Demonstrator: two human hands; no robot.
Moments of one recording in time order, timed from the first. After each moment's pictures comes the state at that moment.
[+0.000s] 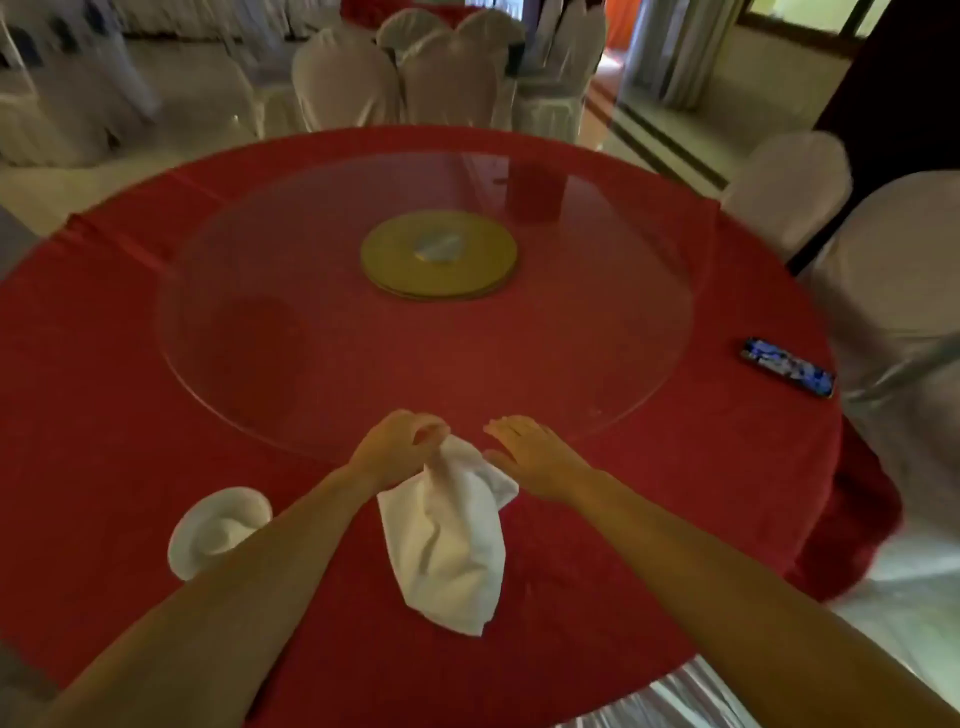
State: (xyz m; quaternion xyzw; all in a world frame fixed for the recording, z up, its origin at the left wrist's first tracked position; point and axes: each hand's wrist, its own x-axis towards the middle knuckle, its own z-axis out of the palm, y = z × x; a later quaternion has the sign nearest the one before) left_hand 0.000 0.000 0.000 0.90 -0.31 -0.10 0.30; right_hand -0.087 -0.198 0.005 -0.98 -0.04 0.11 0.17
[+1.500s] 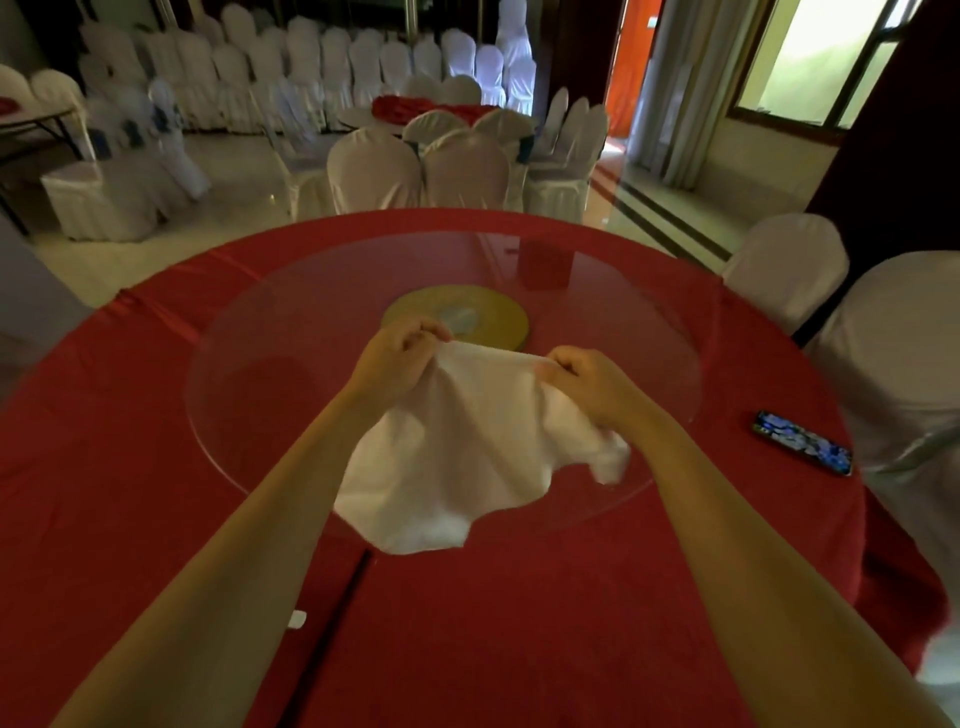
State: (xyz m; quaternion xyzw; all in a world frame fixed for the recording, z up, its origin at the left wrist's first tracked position) left_hand 0.046 -0.022 0.181 0.83 -0.22 0.03 0.51; right_hand -0.045 -0.233 0.181 -0.91 0.02 -0.09 0.41
